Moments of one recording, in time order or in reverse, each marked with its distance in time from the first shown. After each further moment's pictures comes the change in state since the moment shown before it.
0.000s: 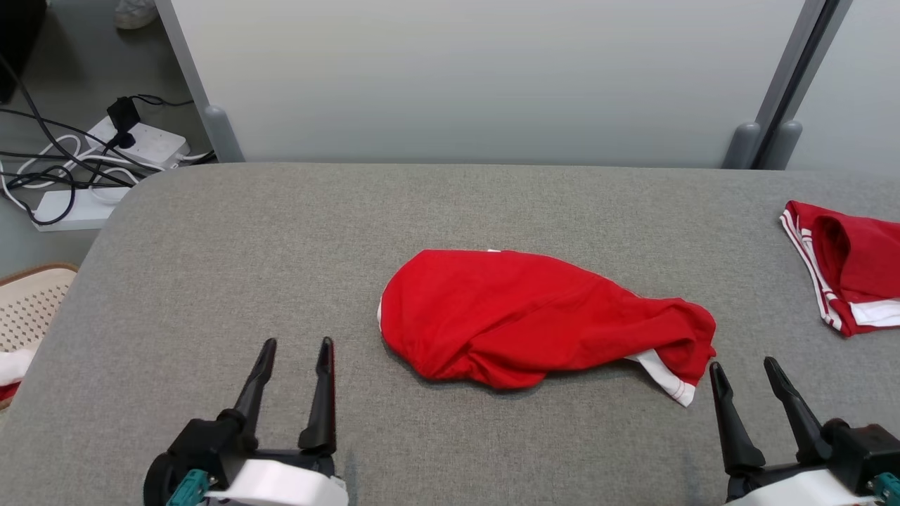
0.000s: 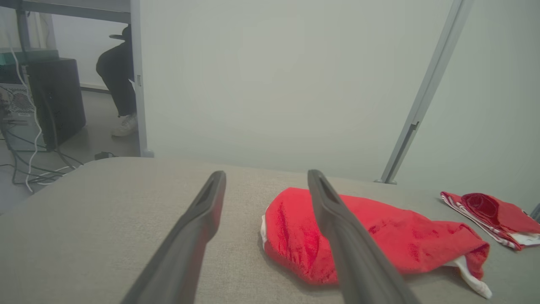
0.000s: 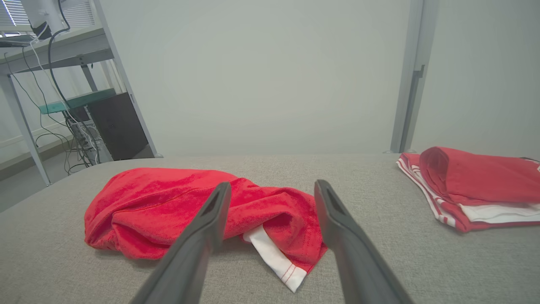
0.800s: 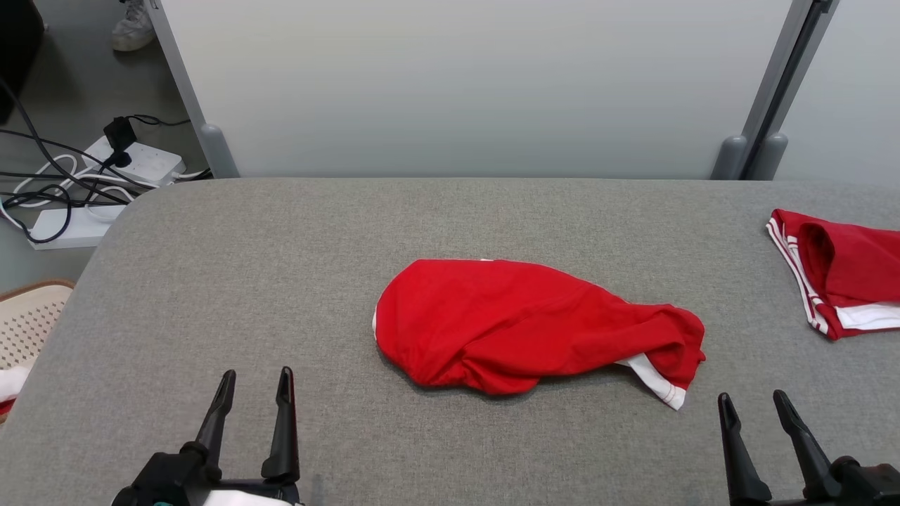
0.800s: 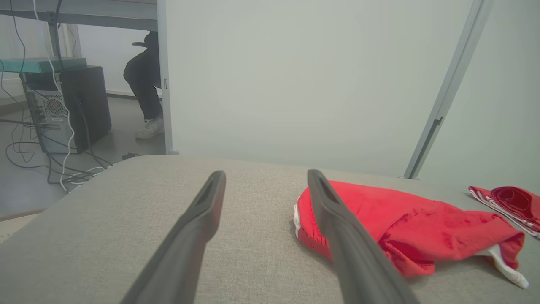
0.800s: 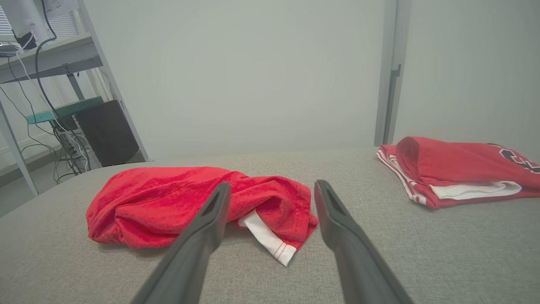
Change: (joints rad) left arm 0.128 -0.098 0.282 0.021 0.200 -0.170 0.000; right arm 0.125 0.053 -0.059 -0.087 -0.034 0.000 0.000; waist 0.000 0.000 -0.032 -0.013
